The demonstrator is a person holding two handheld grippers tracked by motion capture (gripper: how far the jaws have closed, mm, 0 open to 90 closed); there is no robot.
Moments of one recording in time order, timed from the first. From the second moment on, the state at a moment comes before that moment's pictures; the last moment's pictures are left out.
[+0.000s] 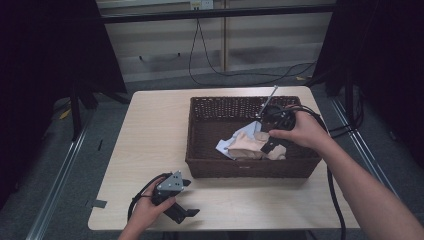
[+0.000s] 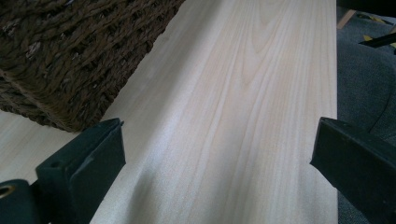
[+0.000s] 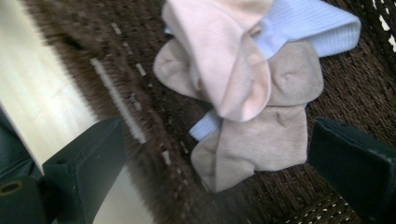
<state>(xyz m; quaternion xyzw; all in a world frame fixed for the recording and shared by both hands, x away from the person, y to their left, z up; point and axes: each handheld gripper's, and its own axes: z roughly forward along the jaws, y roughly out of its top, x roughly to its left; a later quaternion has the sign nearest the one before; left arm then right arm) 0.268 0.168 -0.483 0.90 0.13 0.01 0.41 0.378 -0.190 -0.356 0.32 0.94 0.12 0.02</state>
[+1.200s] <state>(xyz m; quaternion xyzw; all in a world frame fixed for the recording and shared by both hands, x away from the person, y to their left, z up) 0.269 0.170 -0.483 0.90 0.12 0.01 0.41 0.411 -0.156 -0.418 0.35 0.93 0.11 -0.02</state>
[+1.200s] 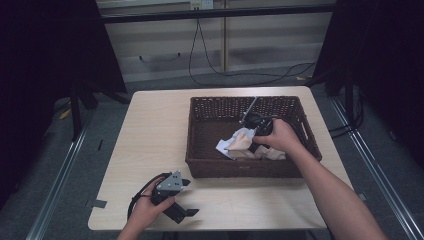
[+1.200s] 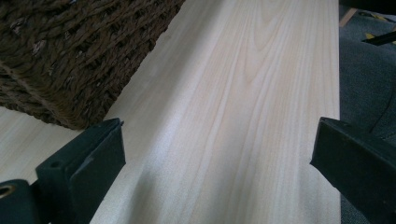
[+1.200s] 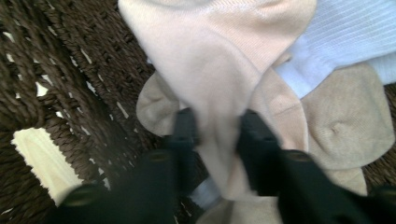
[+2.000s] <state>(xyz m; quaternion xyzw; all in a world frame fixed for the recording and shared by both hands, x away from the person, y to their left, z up) 0.269 0.169 -0.482 0.91 0.12 0.01 0.40 0.409 -0.176 -0.340 0.34 0.93 0.11 -0.03</state>
